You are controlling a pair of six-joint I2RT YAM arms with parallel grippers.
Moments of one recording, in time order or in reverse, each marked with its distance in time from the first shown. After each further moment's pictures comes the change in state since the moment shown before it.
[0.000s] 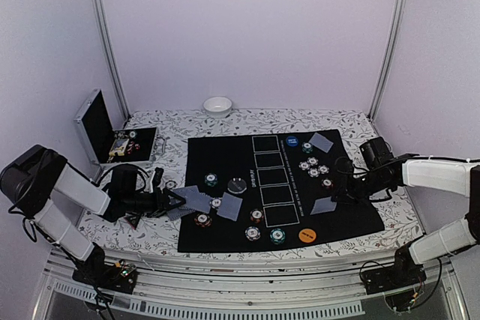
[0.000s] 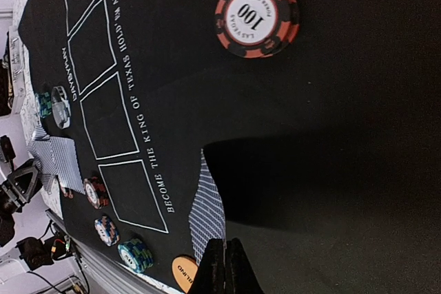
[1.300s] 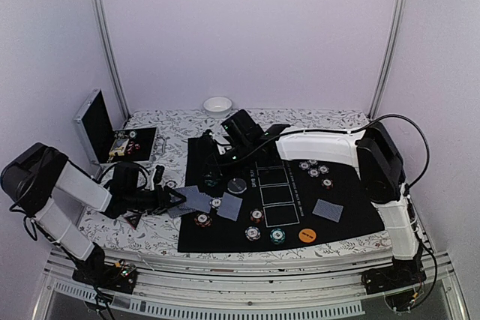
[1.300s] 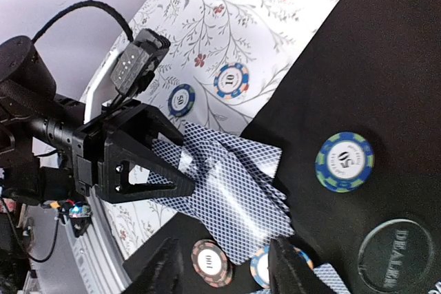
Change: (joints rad) left arm 0.000 0.012 0.035 -0.034 -0.018 0.016; right arm 0.616 0.883 1.159 0.062 0.066 -0.225
